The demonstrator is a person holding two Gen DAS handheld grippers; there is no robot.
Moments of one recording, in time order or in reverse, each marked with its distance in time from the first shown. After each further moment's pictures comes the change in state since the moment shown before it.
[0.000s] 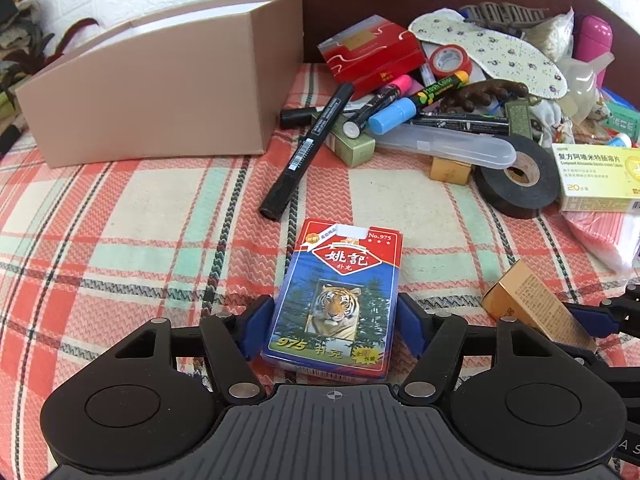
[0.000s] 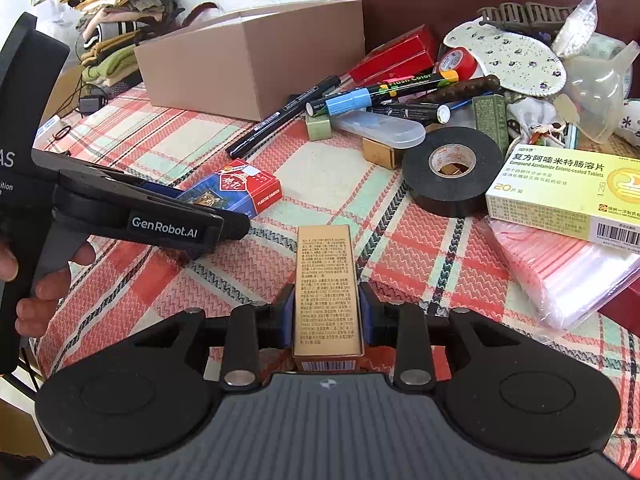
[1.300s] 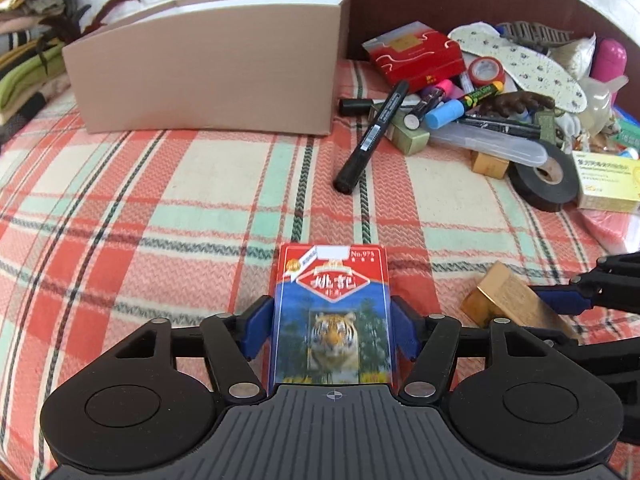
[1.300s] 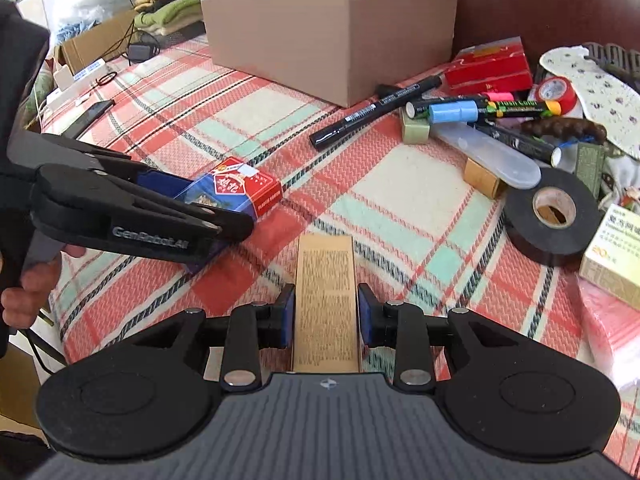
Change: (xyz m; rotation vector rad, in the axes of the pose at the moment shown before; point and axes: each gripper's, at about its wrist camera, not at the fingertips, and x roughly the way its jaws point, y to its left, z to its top) left arm -0.019 0.050 -0.019 -0.045 -0.002 0.005; right arm 0.023 0.058 0.027 -0.184 0.093 0.072
